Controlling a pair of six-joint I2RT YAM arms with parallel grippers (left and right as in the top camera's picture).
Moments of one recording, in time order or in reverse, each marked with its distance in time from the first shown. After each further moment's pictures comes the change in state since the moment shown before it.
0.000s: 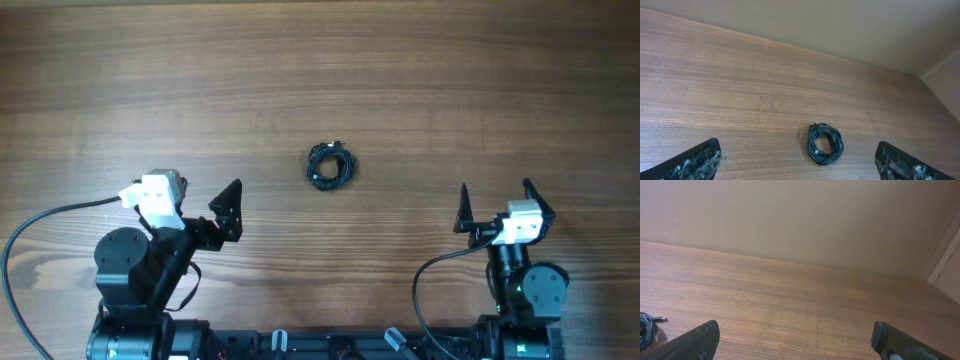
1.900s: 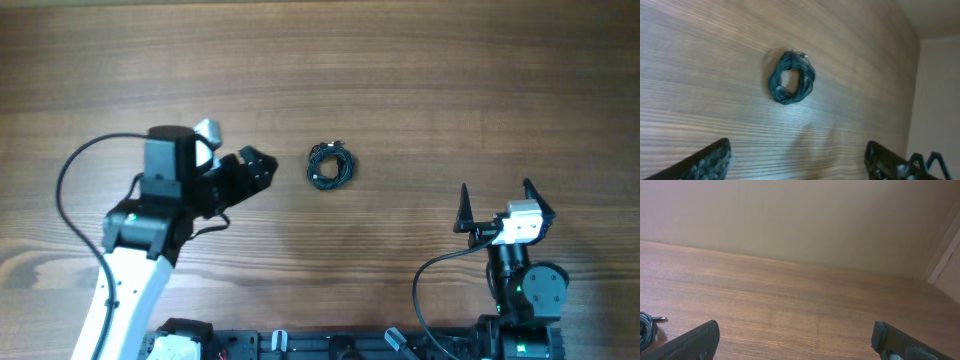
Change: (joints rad) left arm -0.146 0.639 0.312 -0.195 0.135 -0.375; right arm 0.000 0.001 0.000 0.001 0.000 0.000
